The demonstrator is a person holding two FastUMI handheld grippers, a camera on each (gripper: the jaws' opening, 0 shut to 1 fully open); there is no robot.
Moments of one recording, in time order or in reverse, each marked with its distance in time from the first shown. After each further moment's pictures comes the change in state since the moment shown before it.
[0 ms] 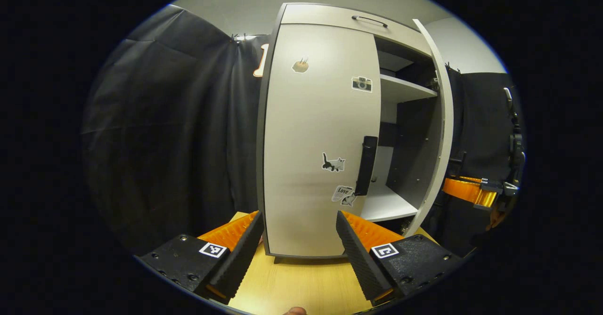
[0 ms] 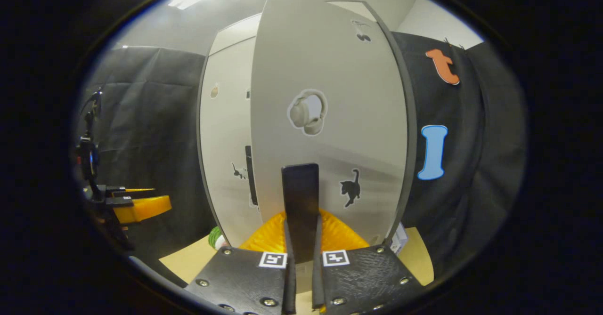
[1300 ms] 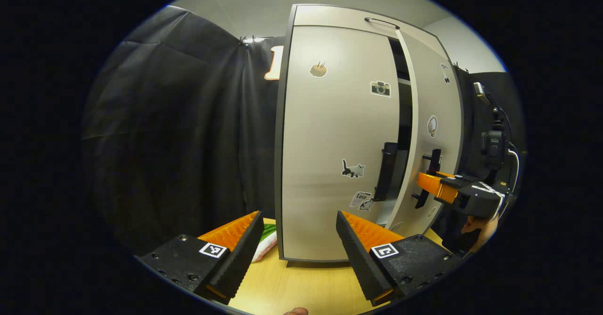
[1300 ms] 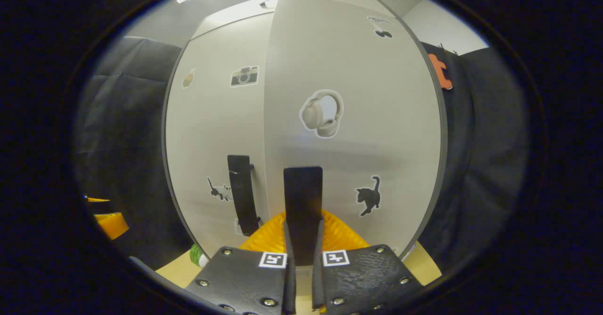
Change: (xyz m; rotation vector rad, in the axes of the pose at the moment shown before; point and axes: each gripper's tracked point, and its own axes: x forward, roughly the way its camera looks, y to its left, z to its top) left arm -0.001 0.029 0.012 0.009 -0.018 0.071; right arm 0.055 0.029 0.004 -0.014 -0.030 -0.144
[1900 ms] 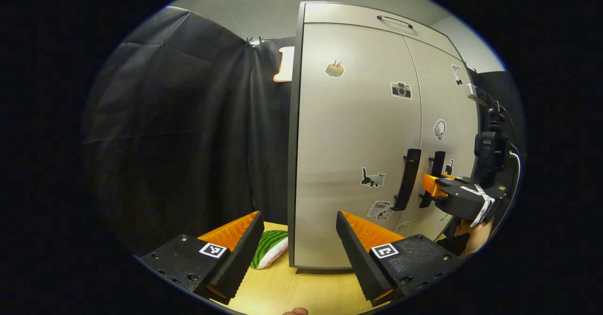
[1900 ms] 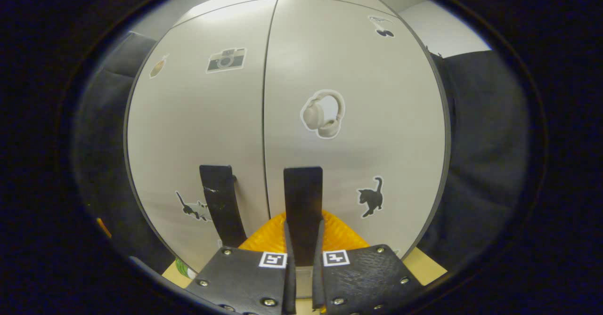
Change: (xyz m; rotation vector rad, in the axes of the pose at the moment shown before) left arm 0.027 0.031 0.015 0.009 -0.019 0.067; right arm 0.038 0.003 0.001 0.006 -0.010 -0.204
